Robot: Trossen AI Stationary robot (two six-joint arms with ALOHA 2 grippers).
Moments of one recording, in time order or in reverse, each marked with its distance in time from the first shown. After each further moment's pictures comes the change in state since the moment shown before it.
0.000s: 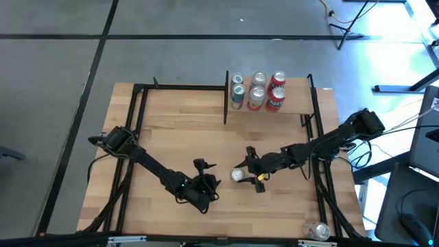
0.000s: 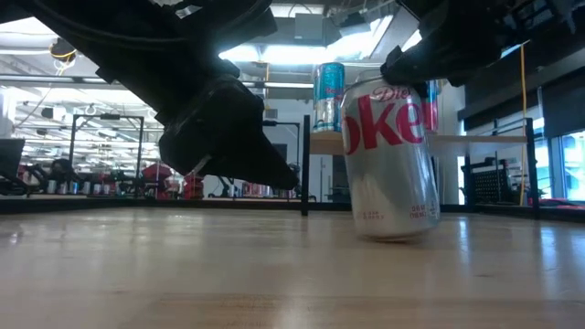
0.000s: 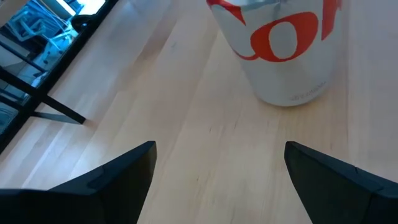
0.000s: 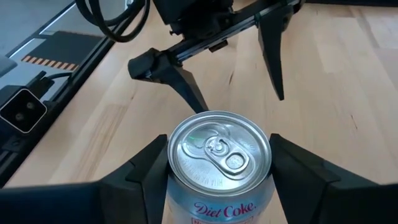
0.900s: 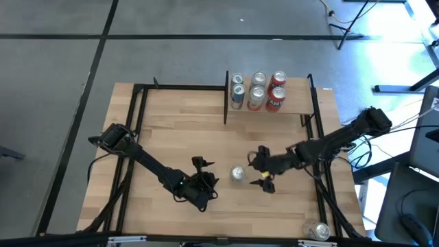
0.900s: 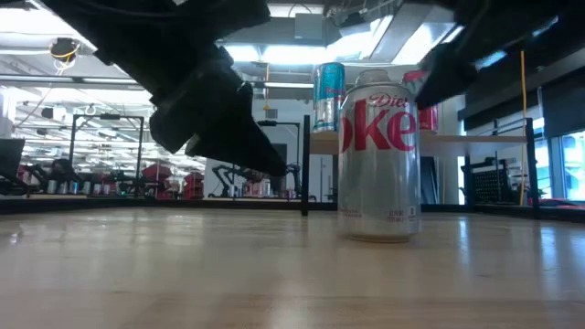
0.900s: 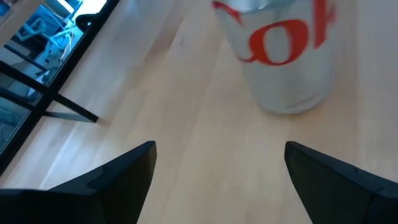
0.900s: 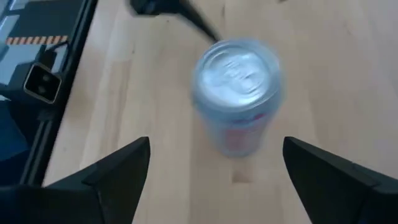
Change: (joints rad) left arm 0.009 -0.052 0.002 -0.091 0.014 0.001; right arm 0.063 -0.127 0.141 -0.545 0.026 0.279
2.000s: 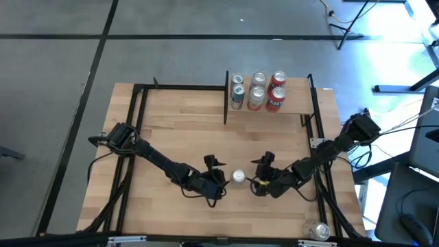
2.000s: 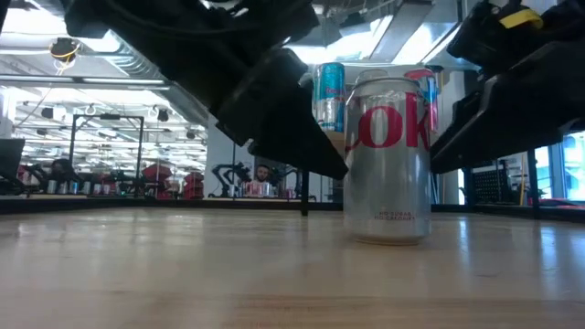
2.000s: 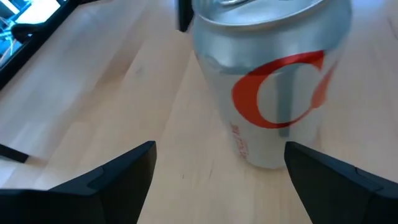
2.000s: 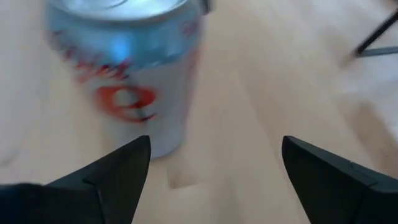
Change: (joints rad) left arm 0.095 0.051 -0.002 0.300 0.200 0.154; right arm 0.191 0.215 -0.182 0.291 0.585 0.176
